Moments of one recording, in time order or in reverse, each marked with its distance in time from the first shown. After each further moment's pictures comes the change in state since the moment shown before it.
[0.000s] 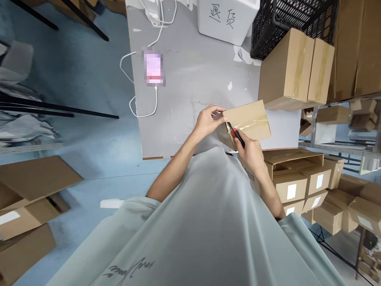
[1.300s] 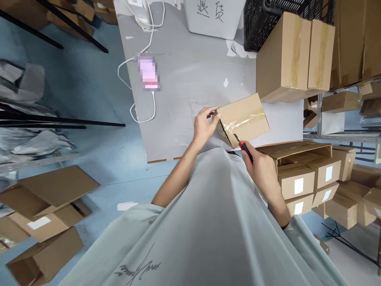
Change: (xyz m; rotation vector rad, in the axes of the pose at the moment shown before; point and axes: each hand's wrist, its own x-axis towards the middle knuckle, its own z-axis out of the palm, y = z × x) left_hand -0.022 0.001 0.015 0.127 0.134 0.028; right_hand -0.075 -0.003 -0.021 -0.128 0.006 0.139
